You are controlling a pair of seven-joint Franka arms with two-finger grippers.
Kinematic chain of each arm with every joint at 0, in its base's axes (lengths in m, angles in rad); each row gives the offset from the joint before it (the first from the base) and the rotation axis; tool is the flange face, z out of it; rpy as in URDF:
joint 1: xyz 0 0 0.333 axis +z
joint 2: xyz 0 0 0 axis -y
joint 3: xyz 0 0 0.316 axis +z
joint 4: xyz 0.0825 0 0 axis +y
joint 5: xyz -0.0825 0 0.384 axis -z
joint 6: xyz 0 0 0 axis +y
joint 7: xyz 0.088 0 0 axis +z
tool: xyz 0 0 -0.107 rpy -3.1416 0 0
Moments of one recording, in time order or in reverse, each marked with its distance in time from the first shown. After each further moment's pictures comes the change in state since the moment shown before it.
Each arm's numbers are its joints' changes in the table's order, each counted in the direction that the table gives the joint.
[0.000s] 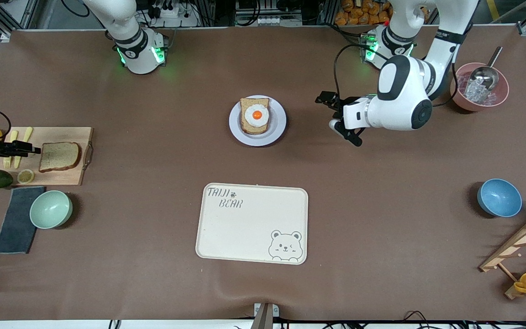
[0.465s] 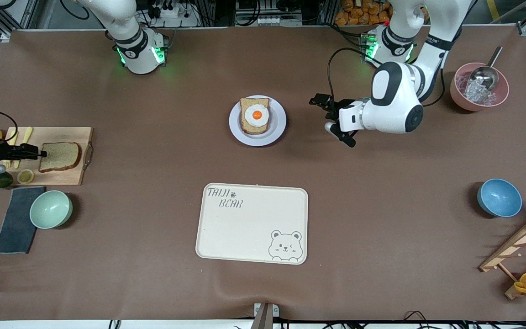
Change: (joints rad) left arm -0.001 -0.046 -0.024 0.035 0.078 -0.070 -0.059; right arm -0.001 -0.041 0.001 -0.003 -0.032 -0.018 0.045
